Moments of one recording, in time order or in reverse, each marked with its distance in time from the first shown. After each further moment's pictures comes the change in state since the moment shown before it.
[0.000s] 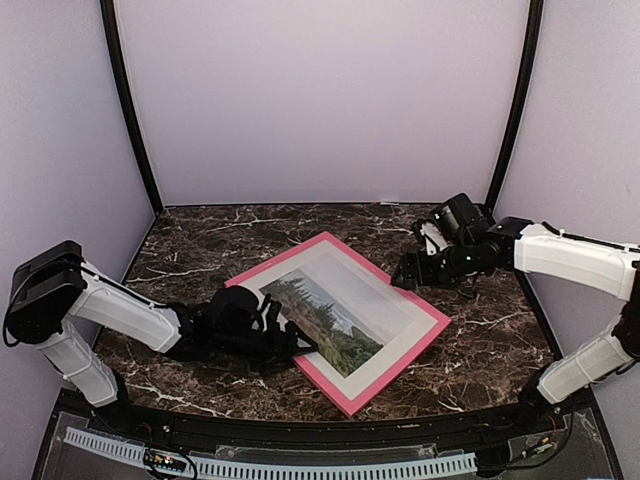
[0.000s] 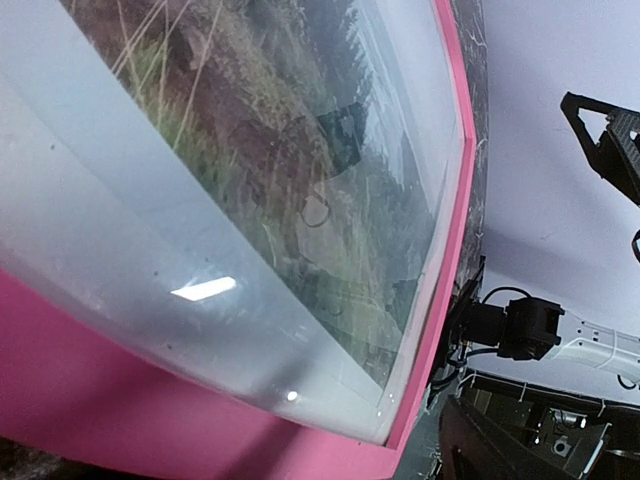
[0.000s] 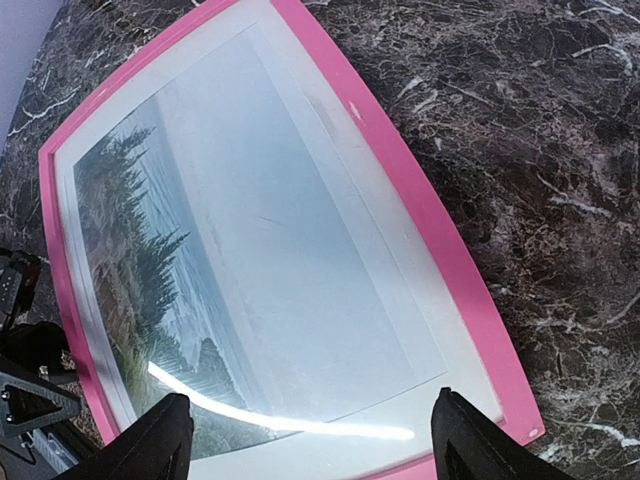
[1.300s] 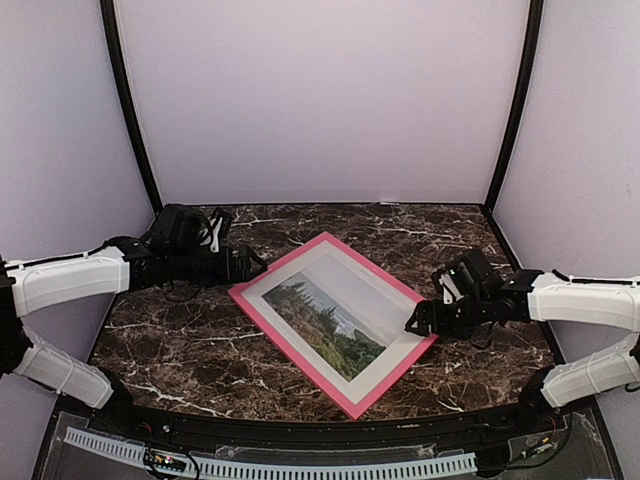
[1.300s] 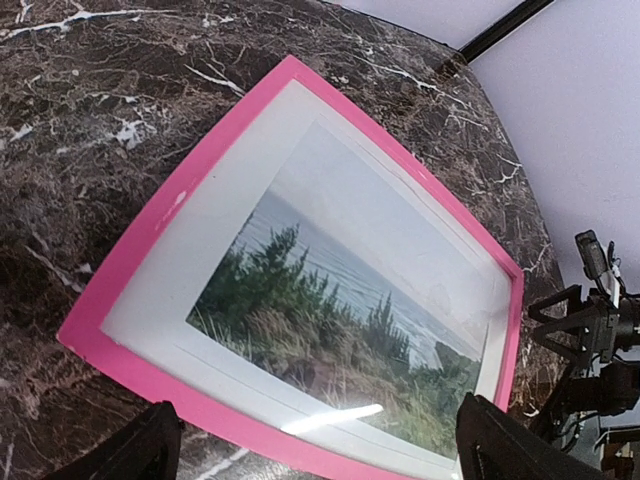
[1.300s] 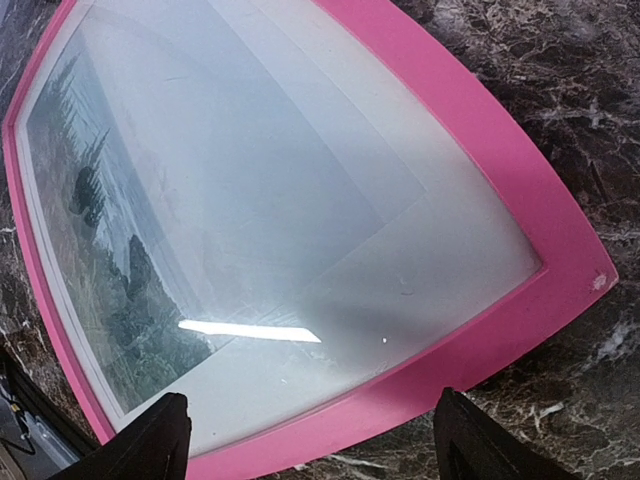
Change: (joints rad) left arm 0.385 -0.314 0.263 -0.592 -0.112 0.666; right arm 0.032 -0.182 -0.393 0.130 -0.011 0.191
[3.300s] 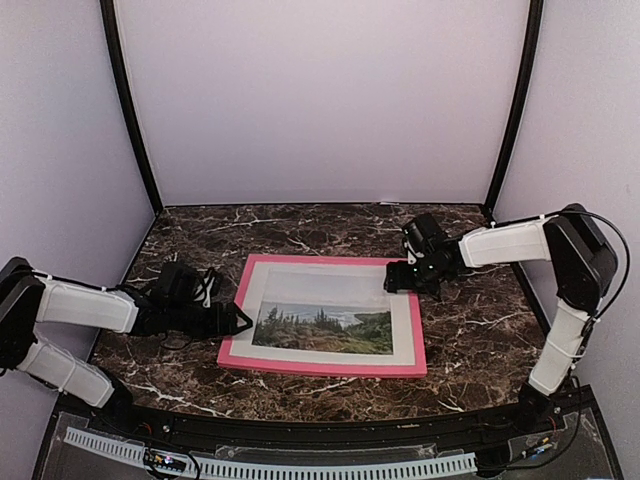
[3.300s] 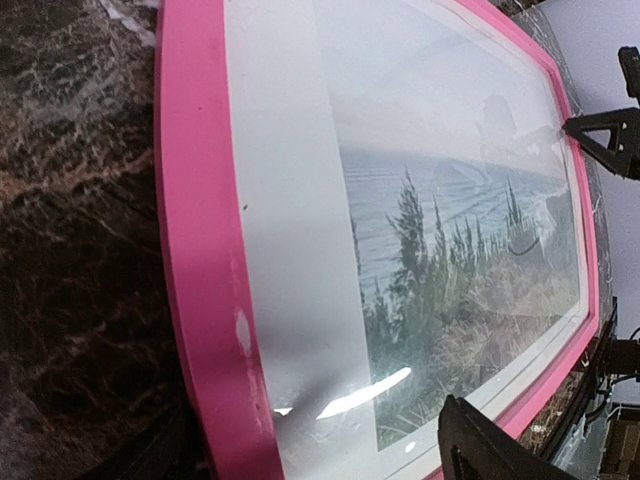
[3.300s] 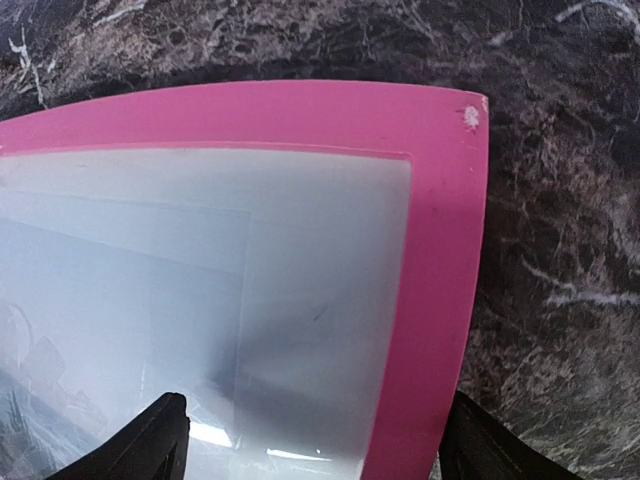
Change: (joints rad) left arm 0.068 0.081 -0.364 0.275 0.103 -0.044; right arm -0.093 0.586 0.436 0.120 0.145 -0.132
